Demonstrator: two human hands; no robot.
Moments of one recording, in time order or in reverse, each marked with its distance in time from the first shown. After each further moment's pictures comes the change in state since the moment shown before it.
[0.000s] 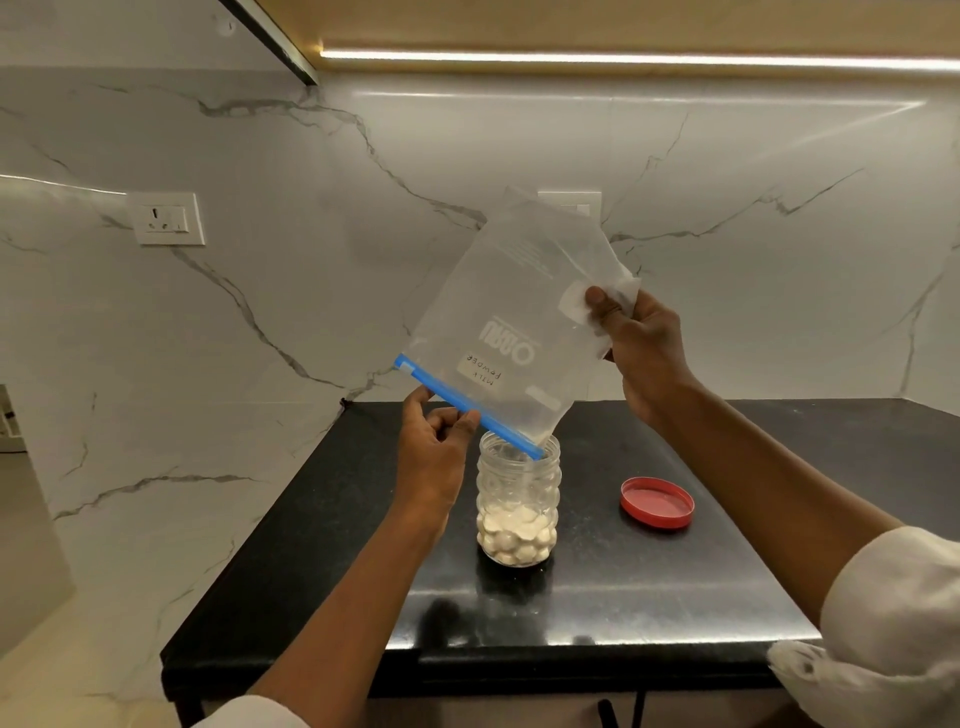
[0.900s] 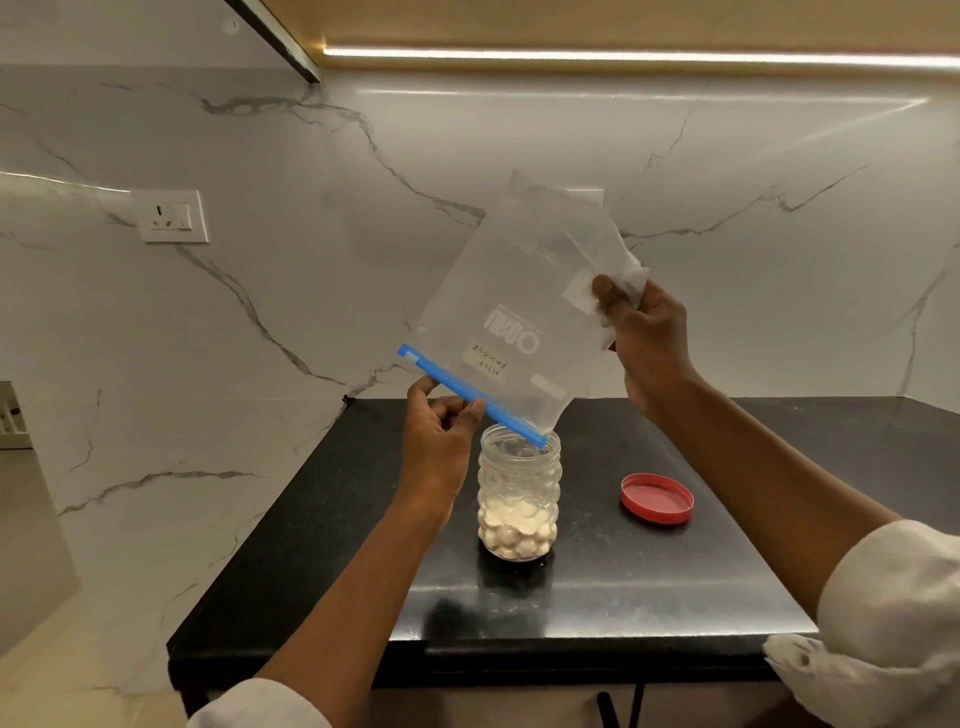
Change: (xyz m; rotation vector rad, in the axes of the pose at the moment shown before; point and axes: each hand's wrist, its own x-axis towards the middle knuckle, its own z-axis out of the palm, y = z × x) left_hand 0.002 0.006 0.002 -0.017 -0.021 0.013; right_hand 0.001 -0.004 0.000 0.027 0.054 -0.067
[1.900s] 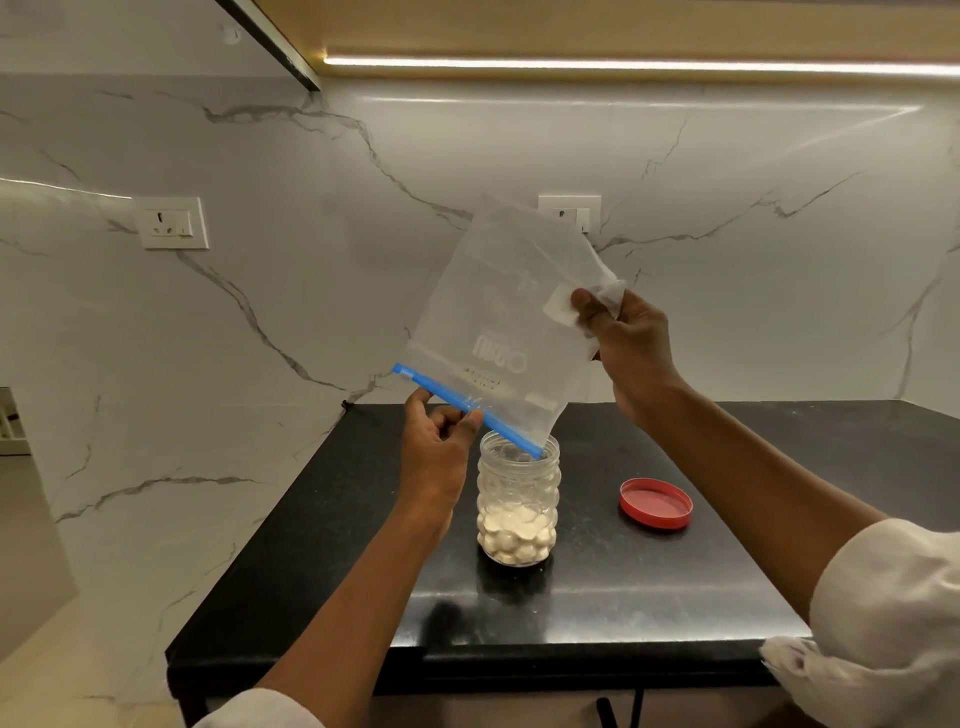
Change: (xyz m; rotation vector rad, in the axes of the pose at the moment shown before) left_hand -0.003 -0.004 -0.001 -0.031 0.014 -0.018; right_hand -0.005 -0.004 0.008 0.022 -0.053 0.024
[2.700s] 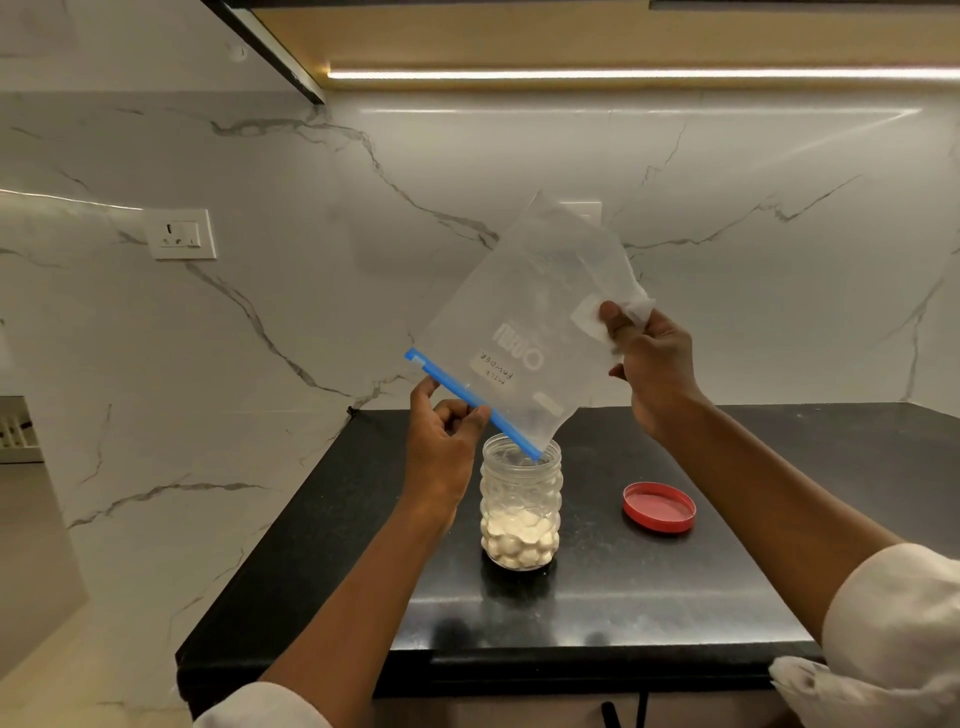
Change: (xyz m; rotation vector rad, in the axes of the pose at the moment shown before) left_hand 0.001 0.013 0.002 0.053 -0.038 0.048; right_hand -0.003 0.005 -0.019 -0.013 0.091 0.079
